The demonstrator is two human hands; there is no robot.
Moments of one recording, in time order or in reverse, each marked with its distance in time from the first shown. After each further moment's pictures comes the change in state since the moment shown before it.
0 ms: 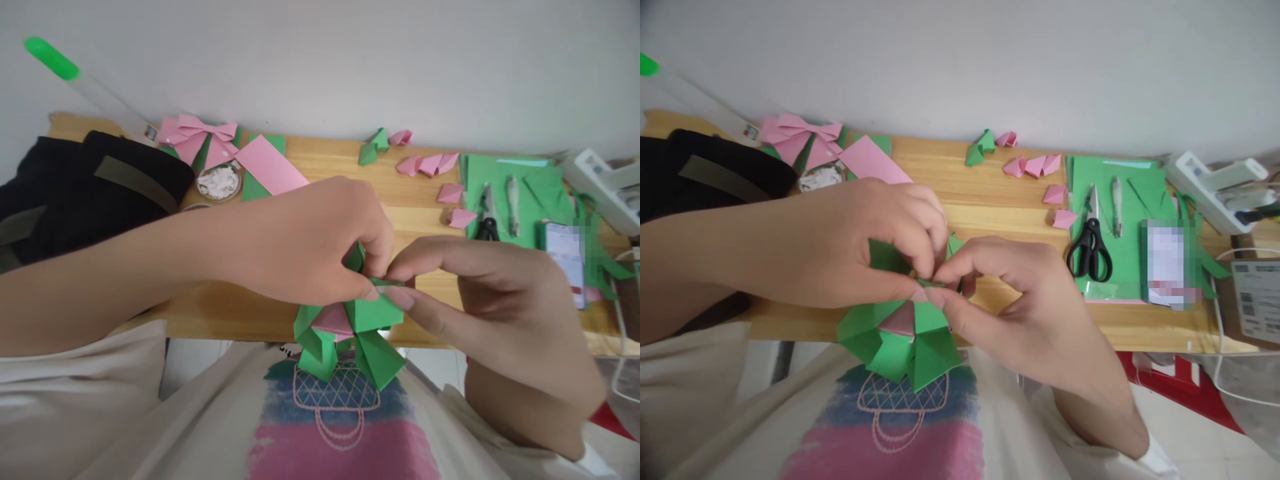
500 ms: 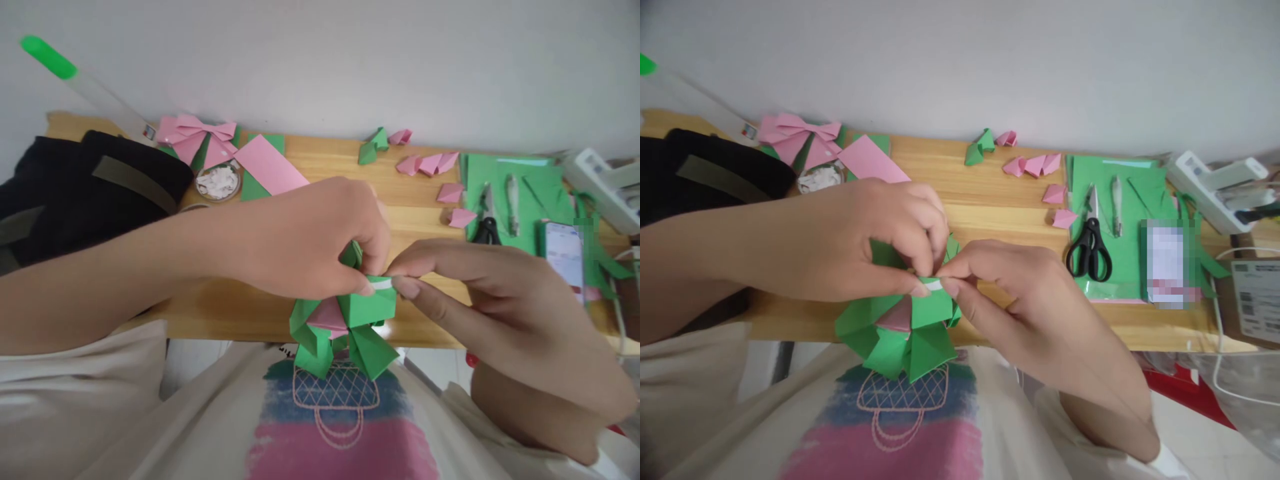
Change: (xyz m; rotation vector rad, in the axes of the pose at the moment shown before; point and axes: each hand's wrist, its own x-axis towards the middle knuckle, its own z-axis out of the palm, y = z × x) left_hand 0.002 -0.004 -0.001 0.033 0.002 0.041; right_hand 0.006 -0.007 -0.012 -0.239 -0.143 -0.036
